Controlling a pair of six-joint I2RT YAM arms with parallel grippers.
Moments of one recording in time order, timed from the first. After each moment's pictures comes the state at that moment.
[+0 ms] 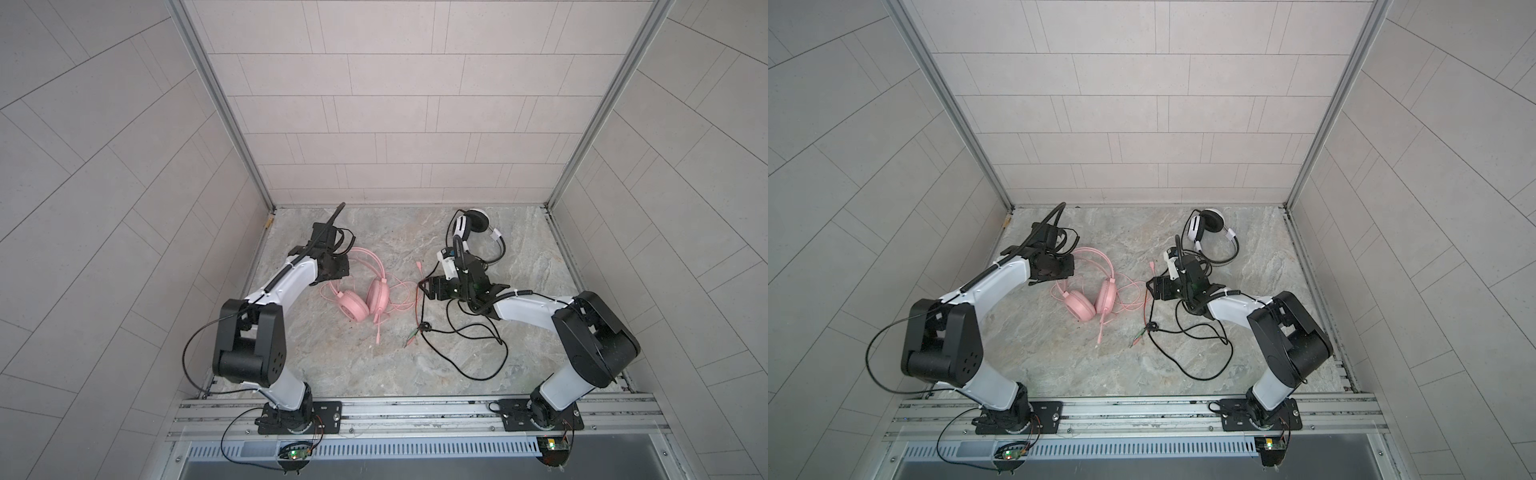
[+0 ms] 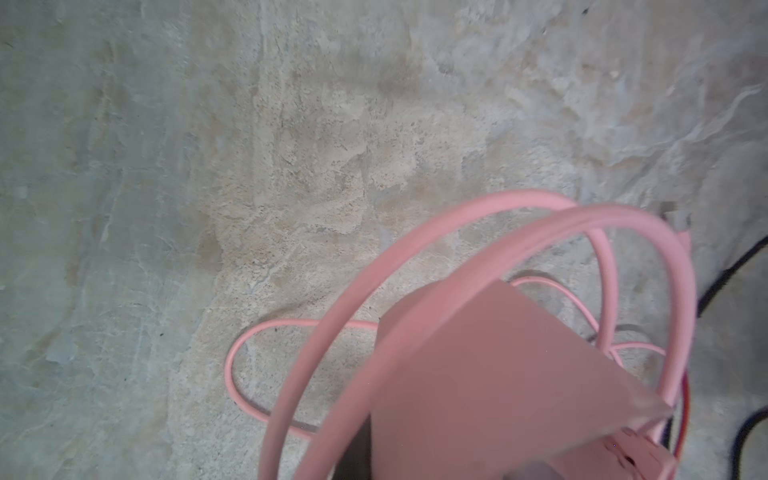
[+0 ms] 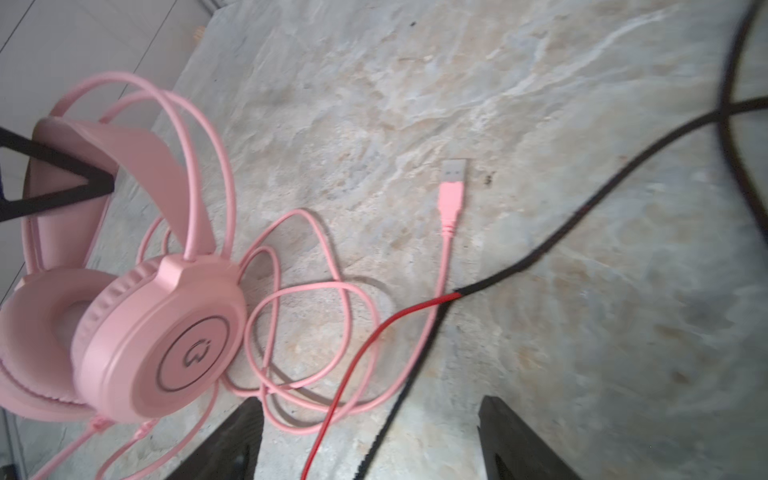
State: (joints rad) left arm -0.14 1.54 1.08 -0.58 0.07 -0.28; right arm 0.54 1.61 0.79 0.19 -0.23 0.42
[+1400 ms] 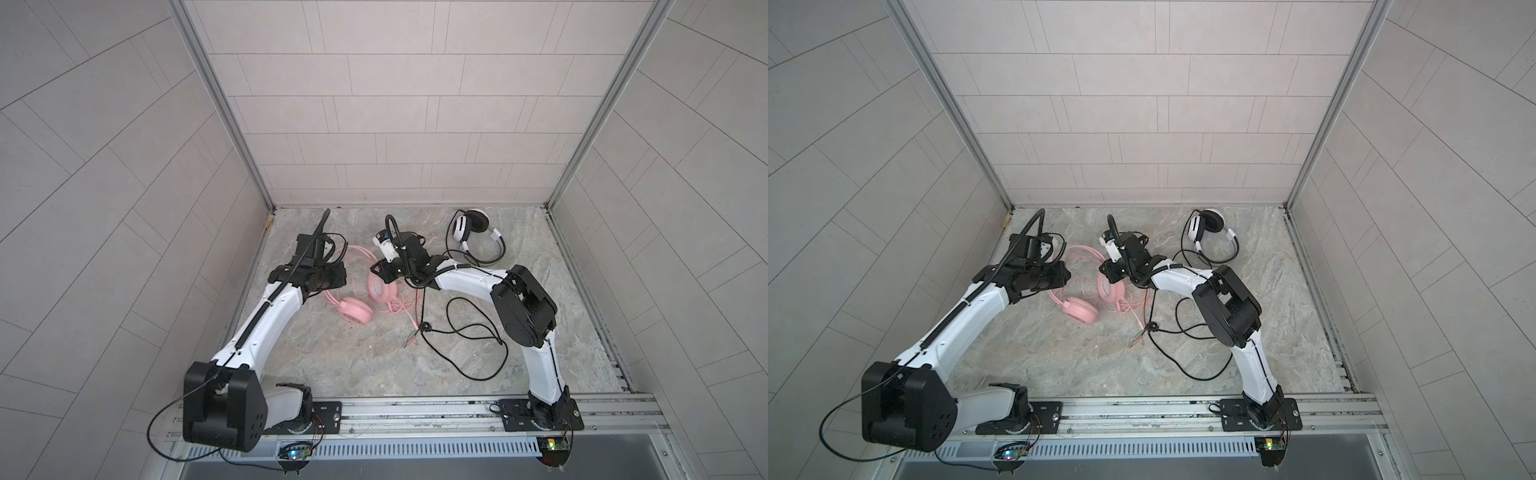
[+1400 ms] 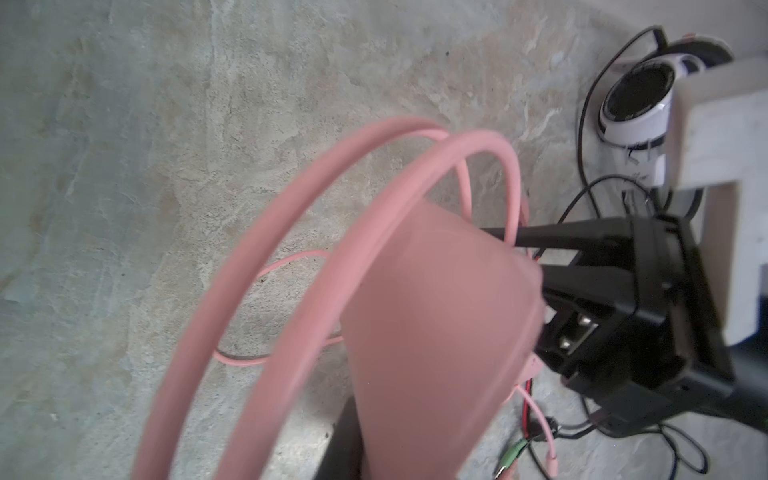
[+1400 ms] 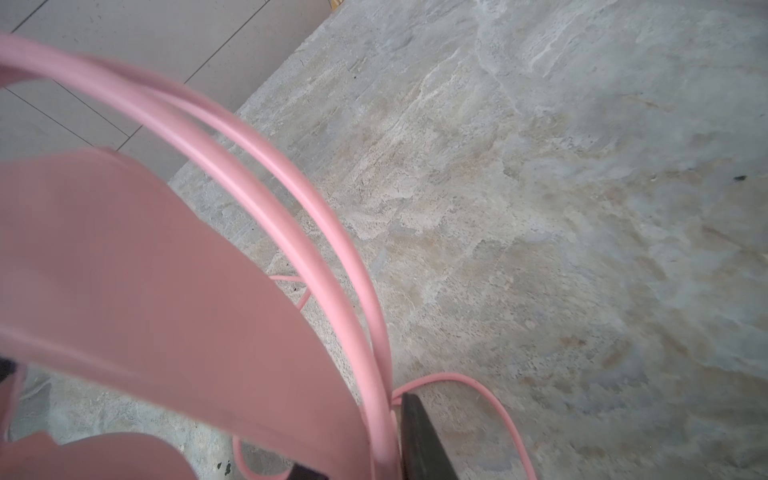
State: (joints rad) left arm -0.14 1.27 0.98 -0.63 0.22 -0.32; right arm 0.72 2.06 1.47 -0.03 -0.22 0.23
